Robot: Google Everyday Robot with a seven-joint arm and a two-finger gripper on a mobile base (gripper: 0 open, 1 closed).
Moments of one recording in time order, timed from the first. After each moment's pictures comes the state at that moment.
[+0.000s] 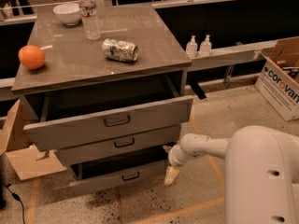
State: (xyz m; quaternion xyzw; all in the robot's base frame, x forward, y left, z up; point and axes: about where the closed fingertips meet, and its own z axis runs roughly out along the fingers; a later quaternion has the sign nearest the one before) arm 0.620 -0.093 0.334 -0.68 0.69 0.09 0.22
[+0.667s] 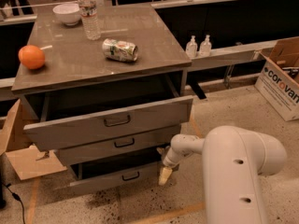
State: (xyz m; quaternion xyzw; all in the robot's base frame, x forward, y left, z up) arm 0.638 -0.062 0.279 -0.69 0.69 0.10 0.19
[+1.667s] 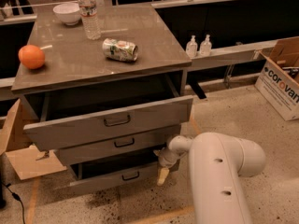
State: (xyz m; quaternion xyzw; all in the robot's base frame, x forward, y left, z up) arm 0.655 -0.050 0.230 -0.71 0.67 0.12 0.17
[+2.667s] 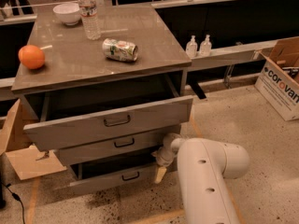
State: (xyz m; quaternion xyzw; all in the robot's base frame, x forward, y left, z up) arm 0.672 -0.039 0.195 -0.72 0.67 0.13 0.15
